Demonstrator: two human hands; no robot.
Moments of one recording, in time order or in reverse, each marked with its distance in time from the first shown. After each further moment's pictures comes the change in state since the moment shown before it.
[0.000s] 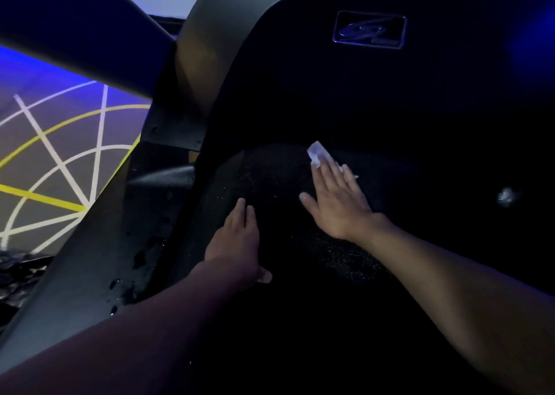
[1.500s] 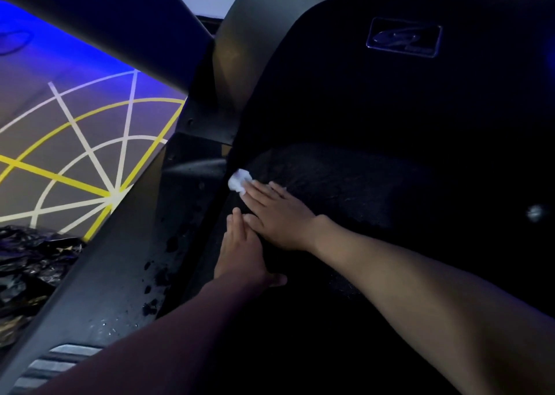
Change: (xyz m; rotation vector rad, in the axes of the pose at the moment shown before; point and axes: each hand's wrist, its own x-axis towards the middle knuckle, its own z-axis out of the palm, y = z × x) left_hand -0.026 -0.028 0.029 -0.410 0.111 -0.123; right_hand 0.025 -0.124 0.012 0.004 -0.089 -0.454
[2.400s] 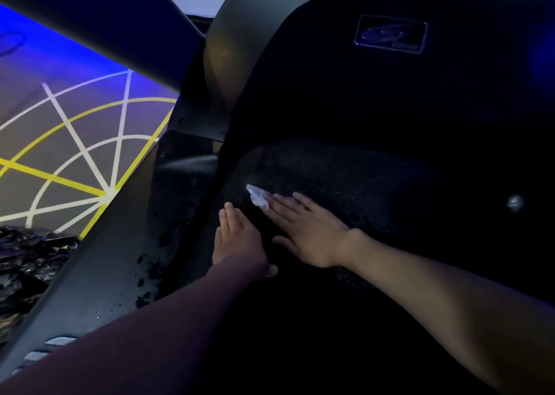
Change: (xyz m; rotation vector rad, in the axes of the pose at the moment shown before) left_hand 0.003 0.019 0.001 0.208 -0.034 -0.121; right_hand -0.072 0.025 0.008 -0.168 -0.027 -0.010
